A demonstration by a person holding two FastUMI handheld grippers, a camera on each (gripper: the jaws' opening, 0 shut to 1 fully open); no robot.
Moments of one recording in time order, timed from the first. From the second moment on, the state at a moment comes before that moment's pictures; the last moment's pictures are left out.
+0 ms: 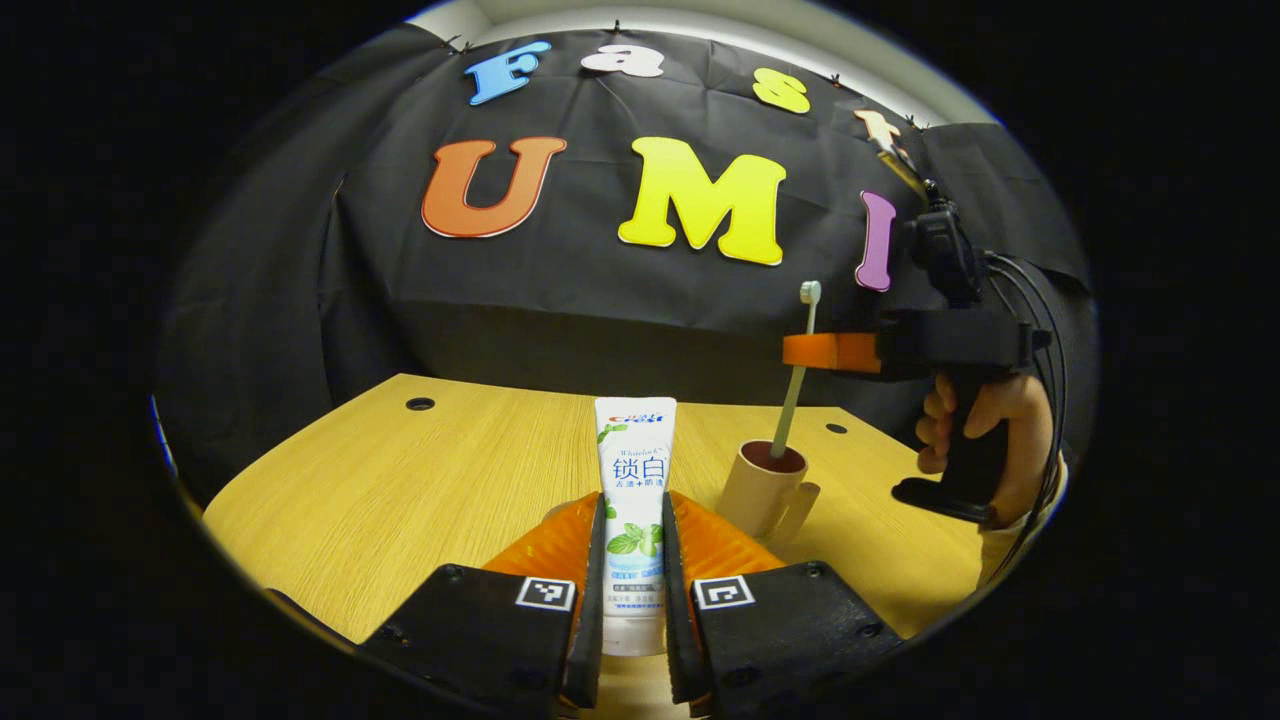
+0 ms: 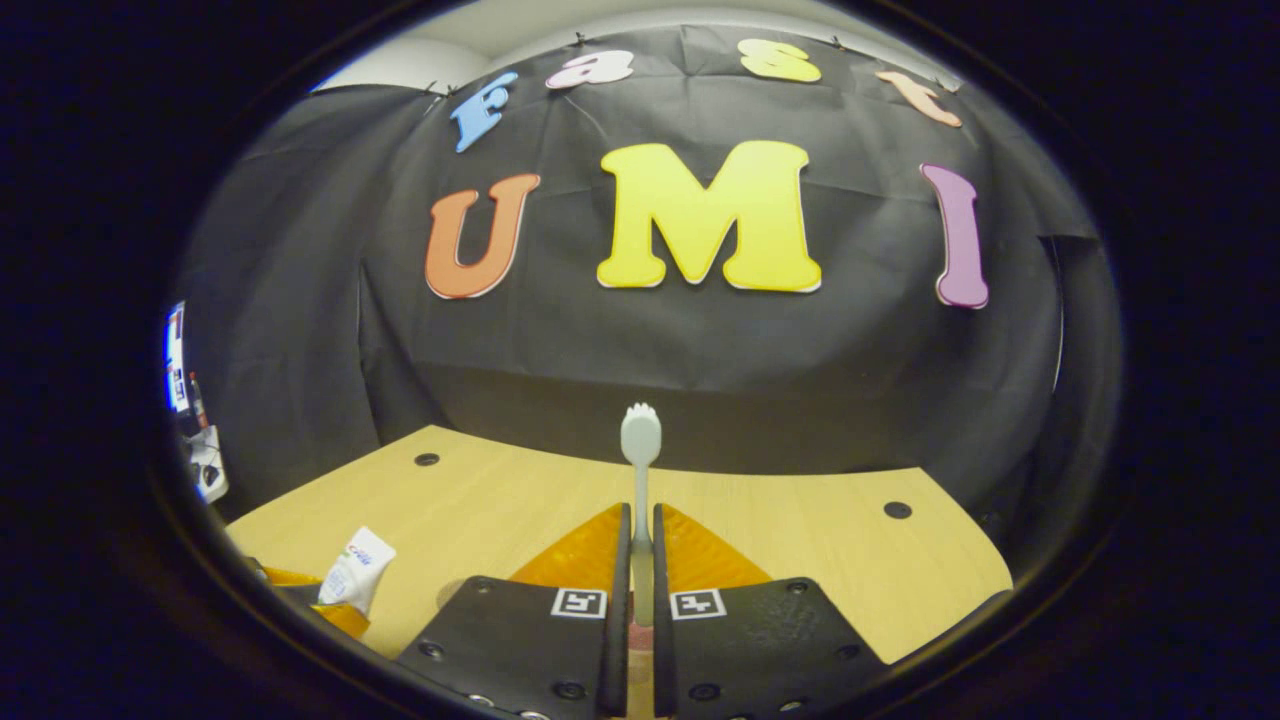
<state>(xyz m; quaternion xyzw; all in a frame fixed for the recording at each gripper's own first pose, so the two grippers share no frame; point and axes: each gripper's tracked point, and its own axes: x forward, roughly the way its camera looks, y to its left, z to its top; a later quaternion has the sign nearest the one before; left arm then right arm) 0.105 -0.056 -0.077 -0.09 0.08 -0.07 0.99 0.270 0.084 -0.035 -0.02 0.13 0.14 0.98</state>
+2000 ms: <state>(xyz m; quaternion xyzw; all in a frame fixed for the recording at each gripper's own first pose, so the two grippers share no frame) 0.247 -0.200 -0.008 -0.08 0.02 -0.09 0.99 0.224 -0.074 -0.088 0.06 0.12 0.12 0.98</state>
